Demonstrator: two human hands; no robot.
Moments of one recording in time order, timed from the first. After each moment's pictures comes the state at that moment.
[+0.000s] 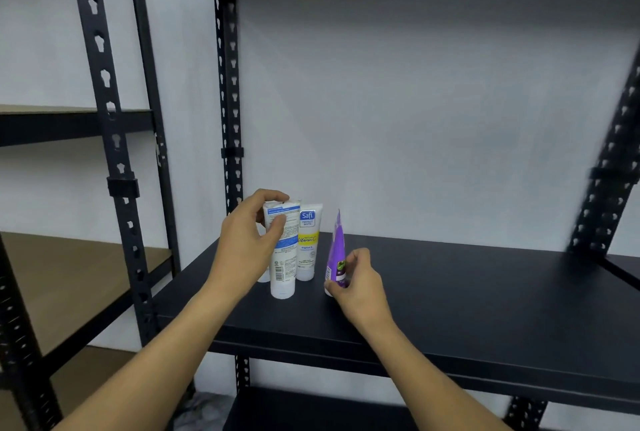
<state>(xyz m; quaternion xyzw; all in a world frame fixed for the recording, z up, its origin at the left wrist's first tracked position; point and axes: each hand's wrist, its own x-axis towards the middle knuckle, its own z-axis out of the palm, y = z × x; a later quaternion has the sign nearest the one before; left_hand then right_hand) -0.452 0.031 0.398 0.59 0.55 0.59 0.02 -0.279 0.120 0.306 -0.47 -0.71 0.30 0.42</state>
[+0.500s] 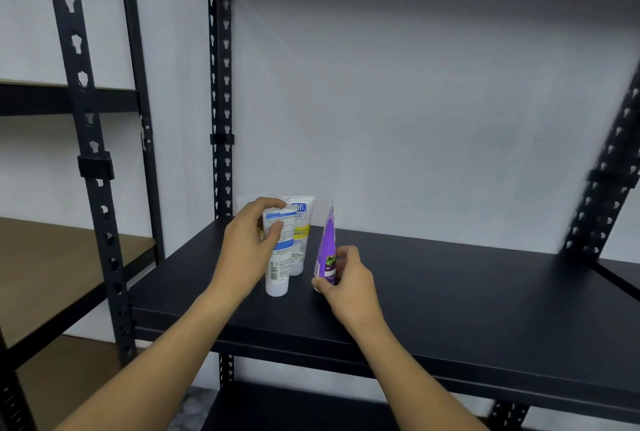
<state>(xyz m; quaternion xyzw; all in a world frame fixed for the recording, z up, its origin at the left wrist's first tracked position) -0.454 0.071 0.357 0.58 0.53 0.61 0.05 -0.277 0.126 0.302 -0.45 -0.72 0.32 0.42</state>
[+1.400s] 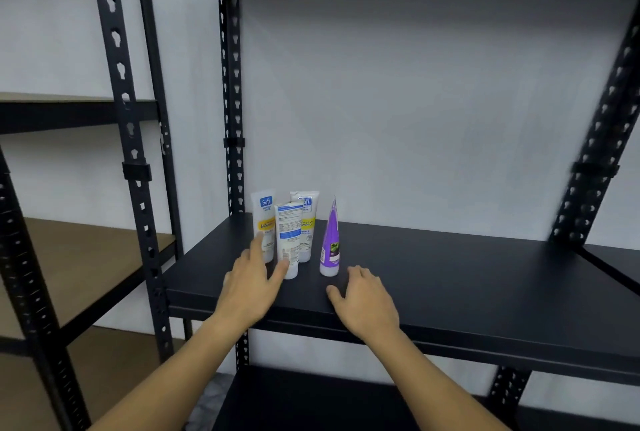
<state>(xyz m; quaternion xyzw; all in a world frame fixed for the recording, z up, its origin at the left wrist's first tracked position) -0.454 0.022 0.311 0.58 0.71 0.40 0.04 -0.251 0.070 0.305 -0.55 -0.80 0.12 0.21</state>
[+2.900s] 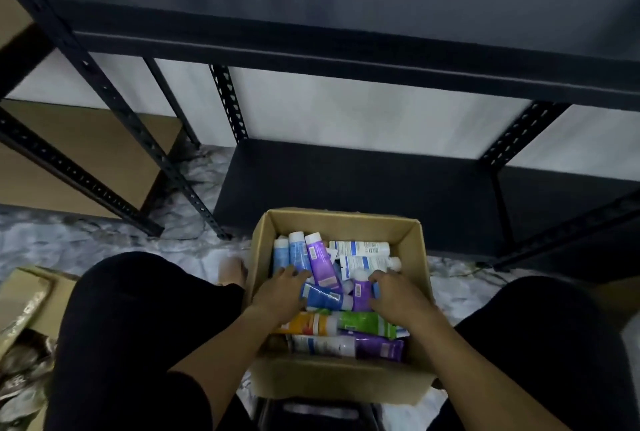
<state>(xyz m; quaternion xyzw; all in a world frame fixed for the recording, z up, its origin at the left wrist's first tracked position) -0.349 -0.141 -0.046 0.65 0.68 -0.09 0.32 -0.121 -0.086 -0.001 -0.57 -0.73 0.34 -0.15</state>
